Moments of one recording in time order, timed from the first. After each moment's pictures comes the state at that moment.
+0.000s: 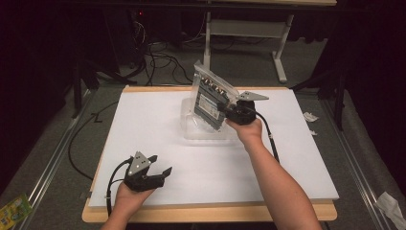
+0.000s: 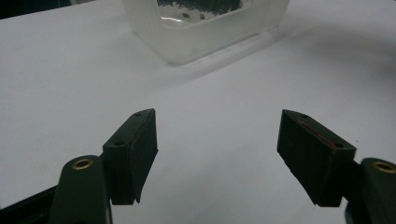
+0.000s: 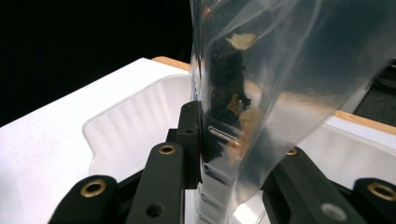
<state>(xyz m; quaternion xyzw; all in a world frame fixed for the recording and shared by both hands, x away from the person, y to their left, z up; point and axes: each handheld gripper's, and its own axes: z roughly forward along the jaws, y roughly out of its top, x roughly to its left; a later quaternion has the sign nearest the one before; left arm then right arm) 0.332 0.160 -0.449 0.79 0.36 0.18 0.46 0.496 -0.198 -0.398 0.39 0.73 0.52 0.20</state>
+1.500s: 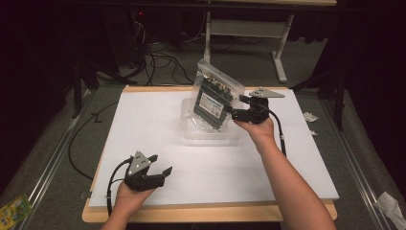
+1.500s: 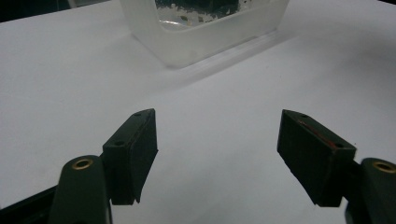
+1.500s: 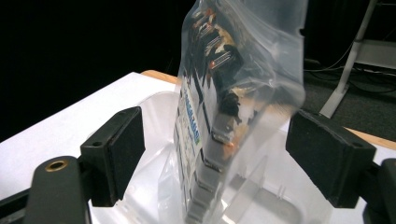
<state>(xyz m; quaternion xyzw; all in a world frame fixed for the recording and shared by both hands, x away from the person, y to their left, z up) 0.333 0.161 -0.448 0.79 0.36 0.18 0.47 0.474 -0.226 -0.368 0.41 0.71 0.53 0.22</state>
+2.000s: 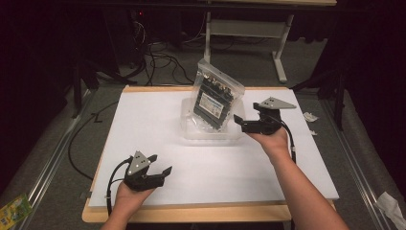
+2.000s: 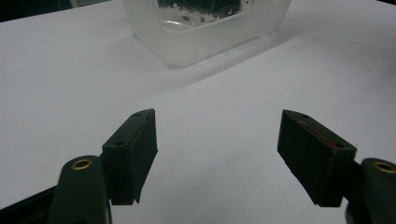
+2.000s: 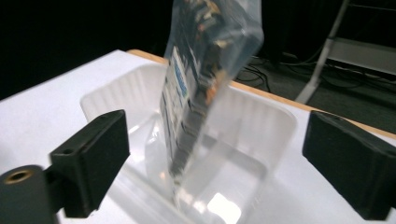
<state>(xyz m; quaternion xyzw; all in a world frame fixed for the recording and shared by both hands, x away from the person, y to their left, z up) 0.333 0.161 -0.448 0.78 0.36 0.18 0.47 0.431 -0.249 -0.366 0.42 0.73 0.48 0.26</state>
